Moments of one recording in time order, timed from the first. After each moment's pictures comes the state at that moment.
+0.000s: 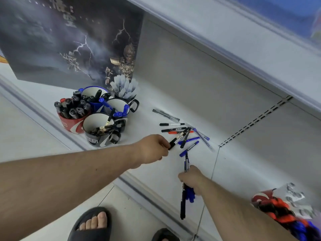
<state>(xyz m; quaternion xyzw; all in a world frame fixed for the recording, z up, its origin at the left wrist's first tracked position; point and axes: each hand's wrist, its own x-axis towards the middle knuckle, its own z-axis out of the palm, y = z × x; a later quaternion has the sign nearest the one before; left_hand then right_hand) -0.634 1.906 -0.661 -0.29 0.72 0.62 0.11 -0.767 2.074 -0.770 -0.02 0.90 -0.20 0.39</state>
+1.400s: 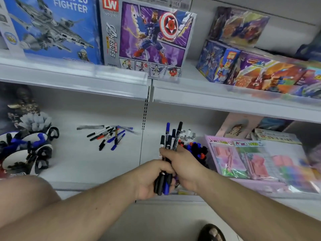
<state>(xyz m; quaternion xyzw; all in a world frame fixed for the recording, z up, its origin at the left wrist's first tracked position) -0.579 2.197 -0.539 -0.17 0.50 0.78 0.32 -0.617 2.305 -0.524 0.05 0.72 -0.64 0.24</state>
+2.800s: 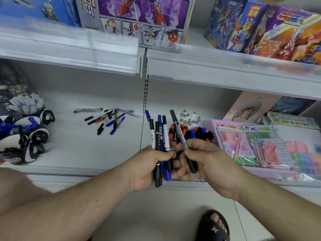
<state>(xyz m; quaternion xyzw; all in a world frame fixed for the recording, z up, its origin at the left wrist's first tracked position) -0.593 2.203 -0.558 -0.12 0.45 0.85 0.25 -0.612 2.368 -0.519 -0.03 0.70 -0.64 0.31</state>
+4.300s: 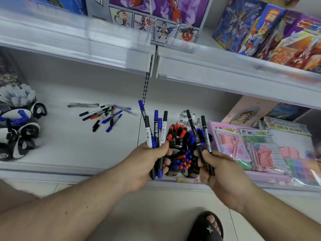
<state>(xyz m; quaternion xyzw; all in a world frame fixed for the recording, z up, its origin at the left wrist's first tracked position) -0.600 2.190 -0.563 -0.19 0.49 0.84 0.16 -0.618 2.382 -0.539 0.16 0.67 -0.70 0.19</state>
